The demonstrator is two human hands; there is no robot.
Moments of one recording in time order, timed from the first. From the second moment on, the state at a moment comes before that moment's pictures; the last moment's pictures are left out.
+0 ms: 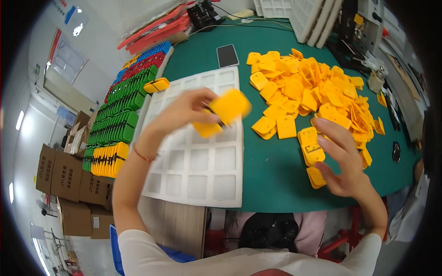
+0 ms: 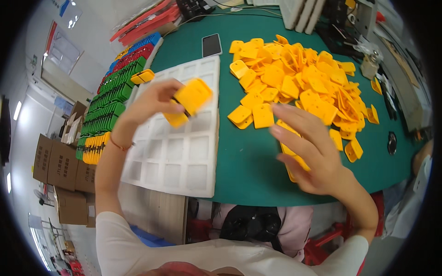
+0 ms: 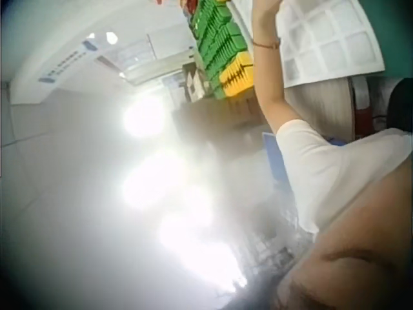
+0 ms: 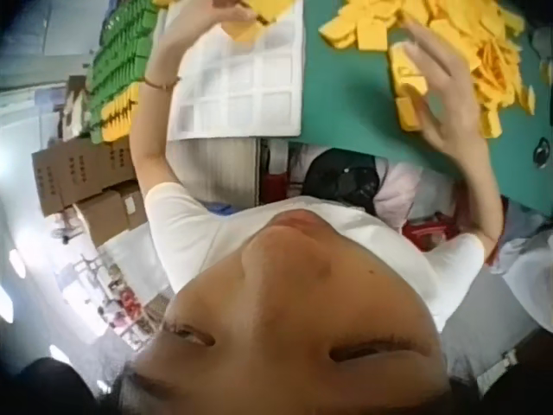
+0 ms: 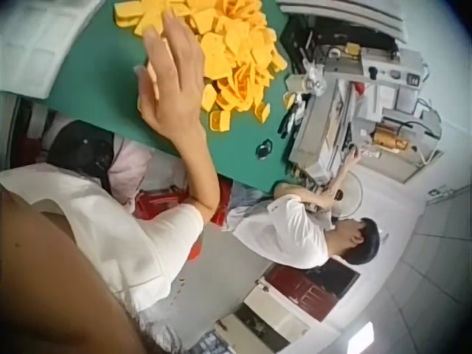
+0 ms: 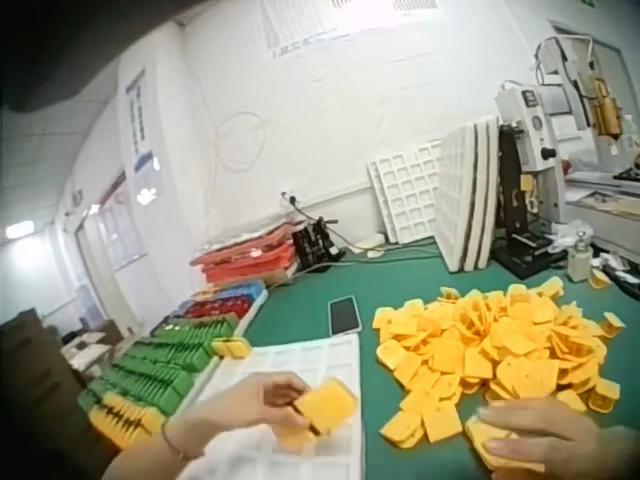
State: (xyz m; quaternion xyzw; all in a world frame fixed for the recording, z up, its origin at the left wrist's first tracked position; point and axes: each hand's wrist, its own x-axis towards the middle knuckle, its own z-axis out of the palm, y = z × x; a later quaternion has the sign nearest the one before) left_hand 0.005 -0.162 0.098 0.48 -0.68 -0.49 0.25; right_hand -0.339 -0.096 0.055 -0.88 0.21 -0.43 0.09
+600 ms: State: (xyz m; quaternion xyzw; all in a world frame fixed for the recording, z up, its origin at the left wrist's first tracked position) left_hand 0.203 -0.264 0.046 0.66 -0.71 0.19 0.17; right_hand -0.435 -0.077 0.052 -0.84 0.48 -0.21 -0.14
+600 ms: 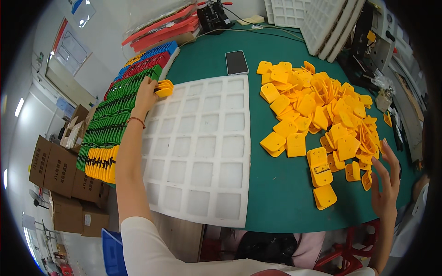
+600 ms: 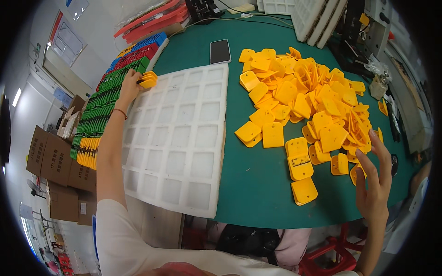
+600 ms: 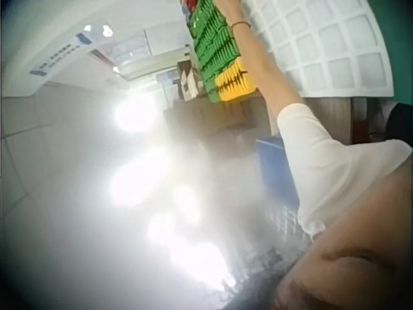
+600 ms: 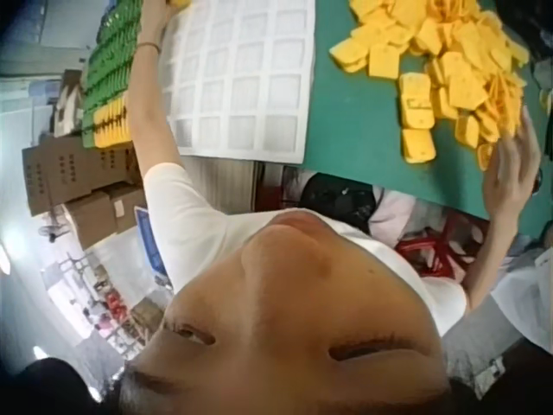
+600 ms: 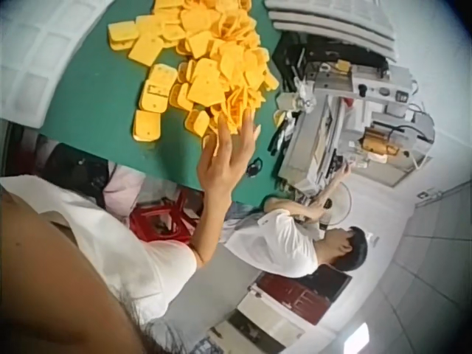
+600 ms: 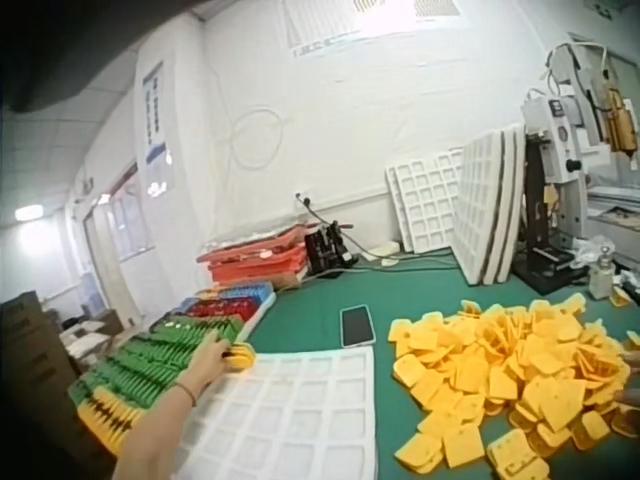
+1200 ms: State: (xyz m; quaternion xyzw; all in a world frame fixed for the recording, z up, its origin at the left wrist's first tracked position) left_hand 0.250 -0.282 0.033 0.55 -0.71 0.41 0.12; right_hand -0.482 -0.075 0.053 -0.74 0.58 -0.21 -0.27
